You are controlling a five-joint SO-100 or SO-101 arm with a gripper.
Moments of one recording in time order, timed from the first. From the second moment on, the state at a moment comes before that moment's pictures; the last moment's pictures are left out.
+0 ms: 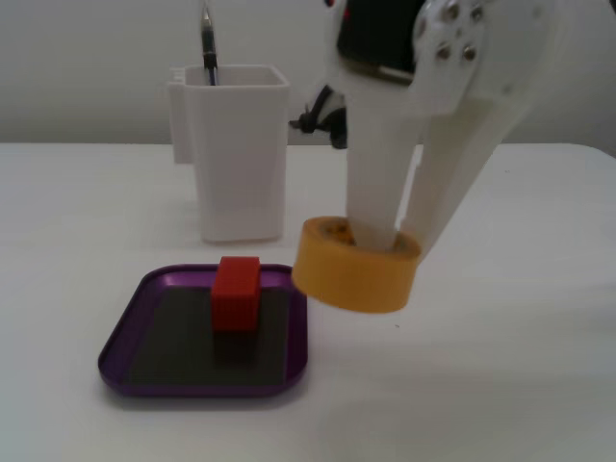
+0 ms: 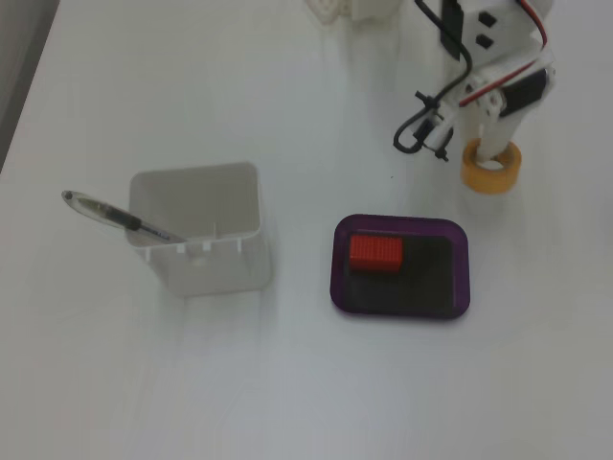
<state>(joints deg) -19.7 79.5 71.0 73.6 -16.6</state>
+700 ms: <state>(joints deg) -10.3 51.5 44.9 73.2 -16.3</state>
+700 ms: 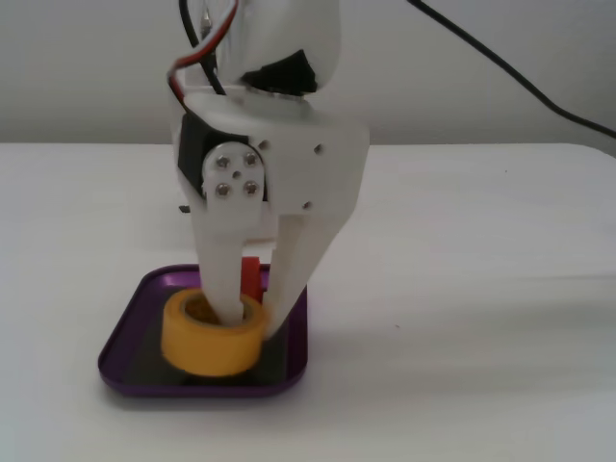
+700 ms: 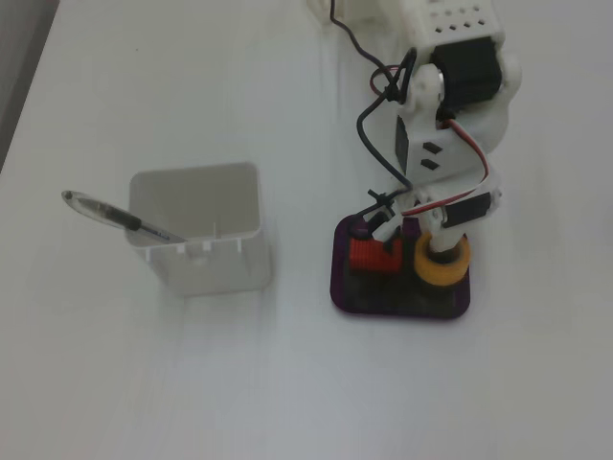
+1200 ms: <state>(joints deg) -10.2 51.4 44.7 74.0 -16.3</state>
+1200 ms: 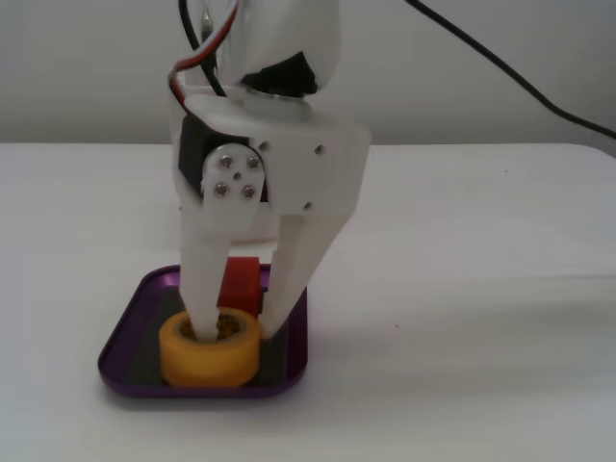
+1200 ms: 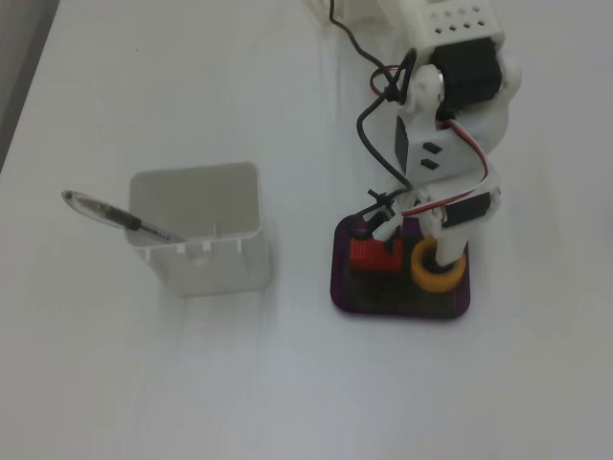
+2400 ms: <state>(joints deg) -10.1 142.5 101.8 88.5 -11.8</state>
